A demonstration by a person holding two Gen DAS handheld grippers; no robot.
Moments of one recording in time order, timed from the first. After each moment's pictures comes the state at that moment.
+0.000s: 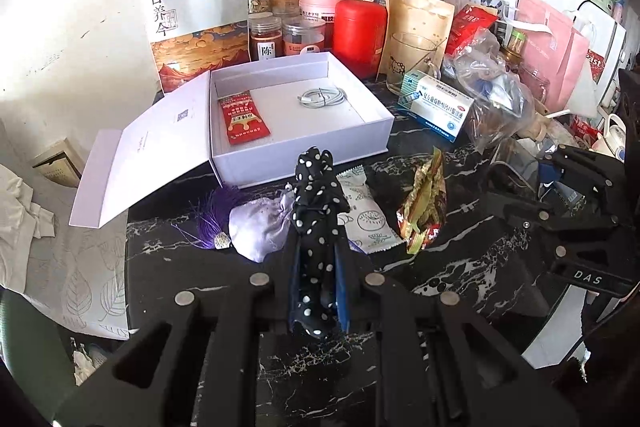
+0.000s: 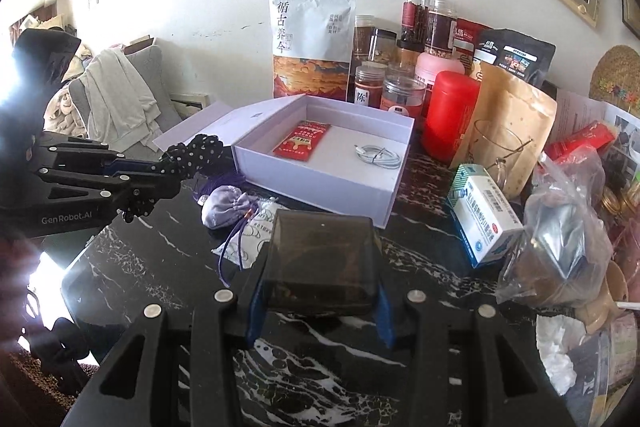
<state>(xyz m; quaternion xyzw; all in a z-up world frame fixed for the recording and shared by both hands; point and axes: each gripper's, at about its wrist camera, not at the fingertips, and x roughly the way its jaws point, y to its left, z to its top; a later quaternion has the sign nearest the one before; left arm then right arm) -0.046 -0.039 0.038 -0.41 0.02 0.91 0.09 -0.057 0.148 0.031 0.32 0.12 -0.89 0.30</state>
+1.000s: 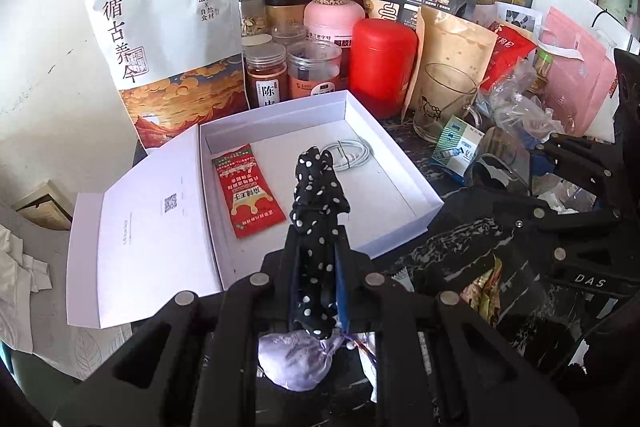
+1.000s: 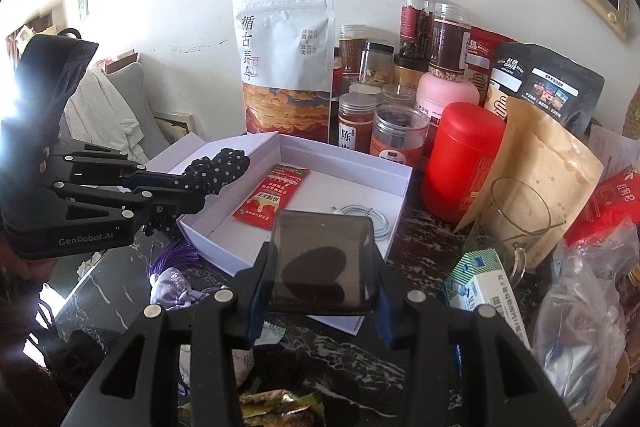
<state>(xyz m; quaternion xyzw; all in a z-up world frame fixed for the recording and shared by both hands) -0.208 -0.052 0.050 -0.42 0.04 0.90 0.11 -0.191 0.115 0.042 0.33 0.11 -0.89 0.30</state>
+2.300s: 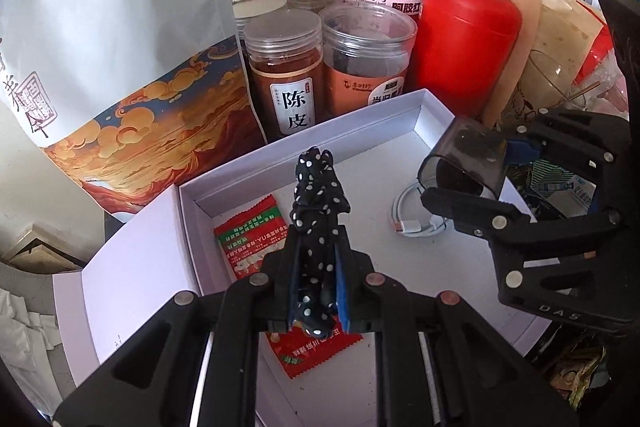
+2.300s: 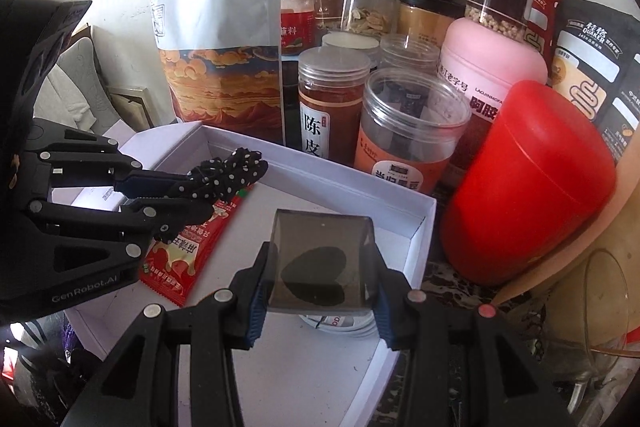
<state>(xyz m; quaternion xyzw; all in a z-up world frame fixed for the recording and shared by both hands) -0.388 -0.062 -0.025 -0.48 0.08 0.87 0.11 -0.349 0.047 -0.027 0.41 0.14 -0.86 0.28</state>
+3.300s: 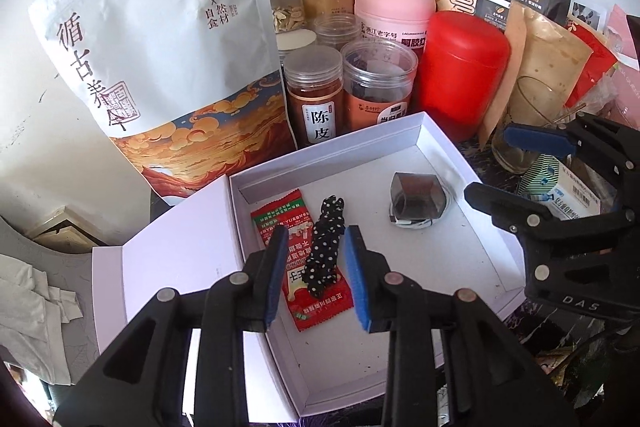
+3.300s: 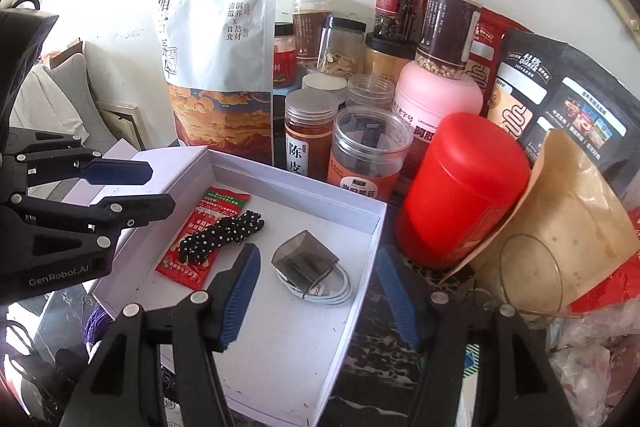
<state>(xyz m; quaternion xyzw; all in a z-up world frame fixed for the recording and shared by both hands) -0.343 -0.069 0.035 -0.46 0.08 0.88 0.06 -0.295 0.072 0.035 0.37 0.14 -0.89 0.23</state>
